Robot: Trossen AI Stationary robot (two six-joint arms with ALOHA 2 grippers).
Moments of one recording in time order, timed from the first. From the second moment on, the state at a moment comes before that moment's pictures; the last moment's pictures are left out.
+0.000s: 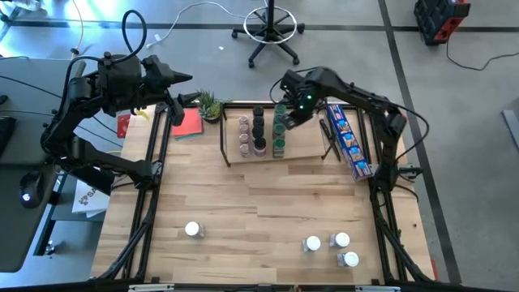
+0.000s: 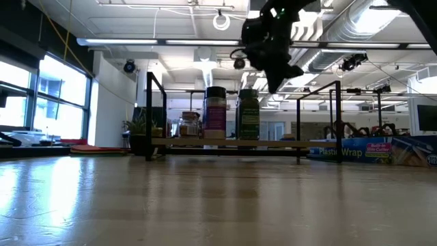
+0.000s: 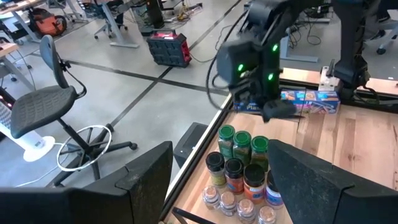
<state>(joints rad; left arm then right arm) 0.29 1.19 1.89 -1.10 -0.30 0.08 -0.54 1.93 1.87 -1.38 -0.17 0.35</state>
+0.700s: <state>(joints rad) 0.29 1.19 1.89 -1.10 -0.30 0.08 -0.05 1.92 1.87 -1.18 0.01 0.12</state>
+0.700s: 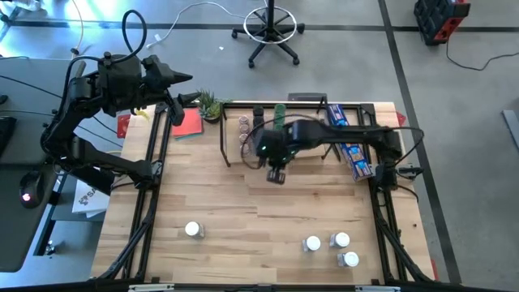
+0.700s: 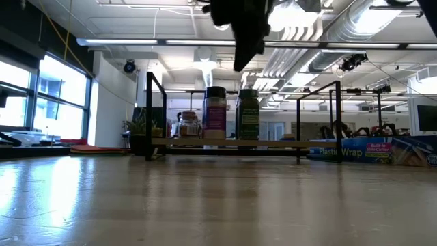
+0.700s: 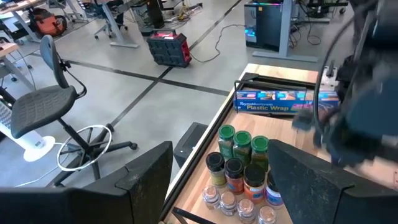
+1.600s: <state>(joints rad) 0.29 1.19 1.89 -1.10 -0.30 0.08 -0.14 1.99 1.87 -1.20 0.22 0.08</state>
